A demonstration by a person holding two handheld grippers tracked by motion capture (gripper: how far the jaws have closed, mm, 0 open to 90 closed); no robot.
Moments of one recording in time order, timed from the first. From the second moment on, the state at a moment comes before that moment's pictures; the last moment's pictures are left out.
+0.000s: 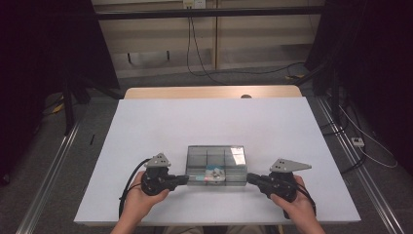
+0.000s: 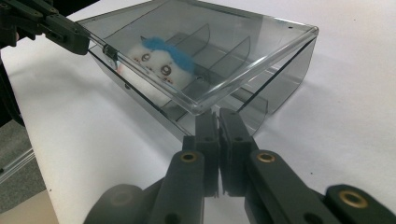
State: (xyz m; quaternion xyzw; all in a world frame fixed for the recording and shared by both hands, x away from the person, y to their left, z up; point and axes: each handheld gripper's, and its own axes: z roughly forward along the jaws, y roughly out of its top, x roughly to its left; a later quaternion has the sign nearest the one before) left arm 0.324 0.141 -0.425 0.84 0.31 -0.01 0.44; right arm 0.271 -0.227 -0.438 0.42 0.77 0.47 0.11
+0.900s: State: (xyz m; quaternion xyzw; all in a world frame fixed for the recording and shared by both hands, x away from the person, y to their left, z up) left arm 0.323 0.153 -0.424 0.82 0.33 -0.02 0.46; right arm 0.267 -0.229 -0.435 0.41 0.77 0.47 0.11
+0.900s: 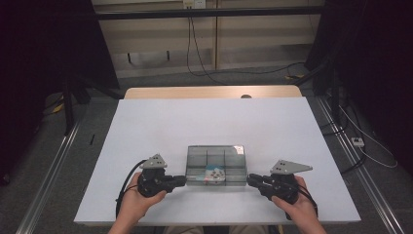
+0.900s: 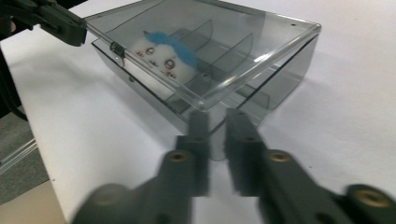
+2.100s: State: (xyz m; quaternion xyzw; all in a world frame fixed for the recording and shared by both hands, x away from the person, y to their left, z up) left arm 0.332 0.181 -0.422 0.81 0.35 0.03 0.47; right arm 0.269 -0.240 -0.436 0.42 0.76 0.47 0.15
